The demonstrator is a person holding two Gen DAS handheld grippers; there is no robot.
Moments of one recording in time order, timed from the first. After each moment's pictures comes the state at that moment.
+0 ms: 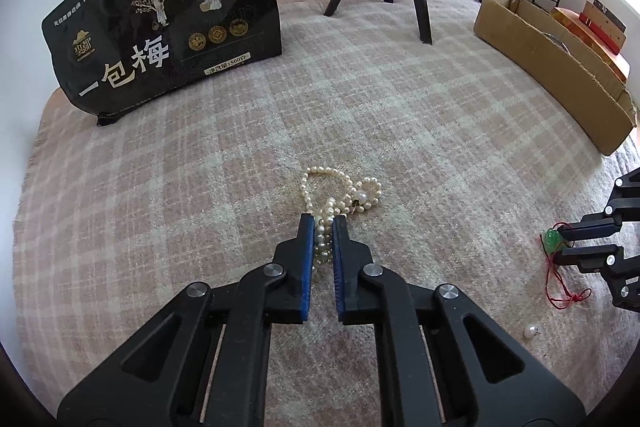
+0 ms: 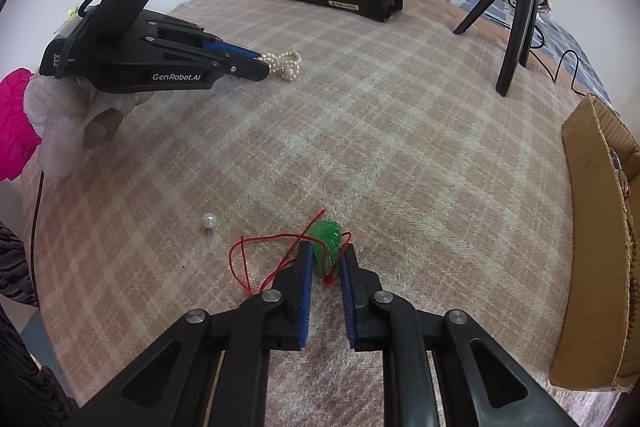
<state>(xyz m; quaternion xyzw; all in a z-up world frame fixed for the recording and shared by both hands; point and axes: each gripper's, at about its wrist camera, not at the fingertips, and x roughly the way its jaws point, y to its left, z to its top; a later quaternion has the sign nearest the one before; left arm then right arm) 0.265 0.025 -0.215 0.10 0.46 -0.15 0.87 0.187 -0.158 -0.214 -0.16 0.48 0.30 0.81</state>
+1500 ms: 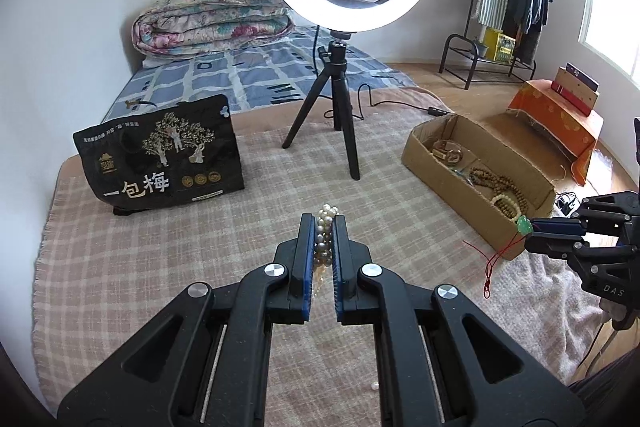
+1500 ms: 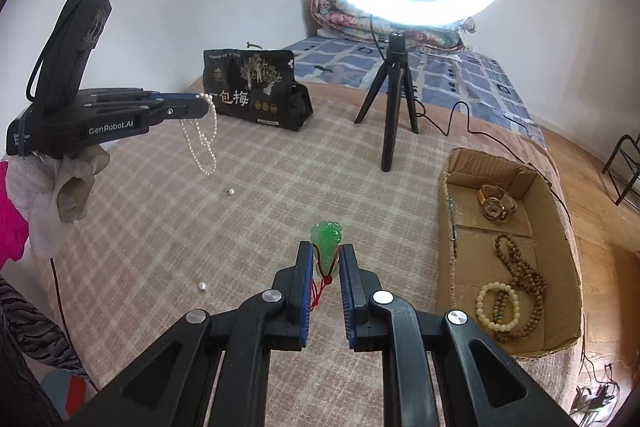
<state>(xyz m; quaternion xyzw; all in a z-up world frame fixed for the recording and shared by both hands) 0.234 -0.023 -0.080 0.03 0.35 -0.18 0.92 0.173 -0.244 -0.097 -0.07 0.38 0.22 0.90</state>
